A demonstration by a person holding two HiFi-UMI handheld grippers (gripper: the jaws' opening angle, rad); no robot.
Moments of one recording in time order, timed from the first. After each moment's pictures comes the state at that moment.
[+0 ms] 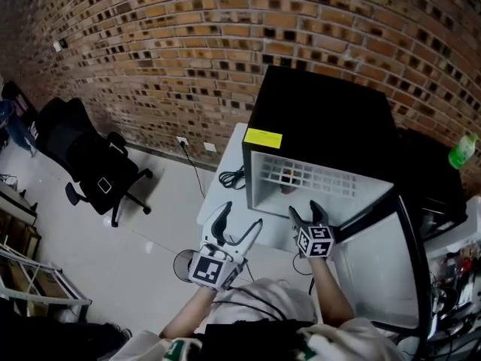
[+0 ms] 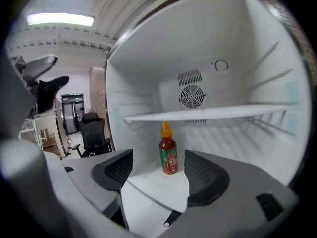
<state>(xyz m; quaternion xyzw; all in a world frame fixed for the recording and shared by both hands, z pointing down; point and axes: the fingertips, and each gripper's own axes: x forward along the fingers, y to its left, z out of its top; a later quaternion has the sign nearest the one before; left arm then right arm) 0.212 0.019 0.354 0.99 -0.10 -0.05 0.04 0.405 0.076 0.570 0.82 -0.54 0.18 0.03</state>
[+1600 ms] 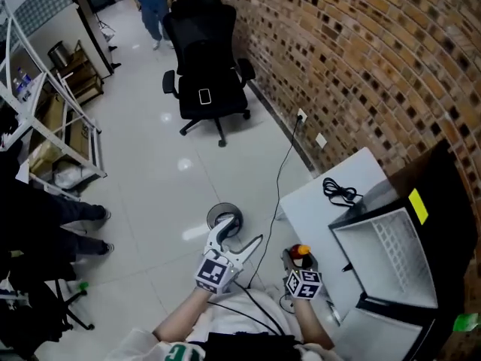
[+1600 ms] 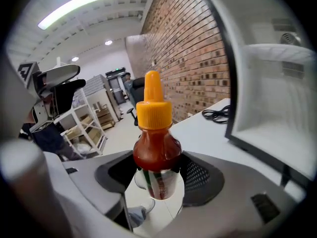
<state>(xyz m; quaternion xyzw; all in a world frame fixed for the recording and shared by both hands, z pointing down) -0.045 -0.062 0.479 0.91 -0.40 0.05 0.09 0.130 -0.006 0.675 0.59 -0.73 0.30 0.17</state>
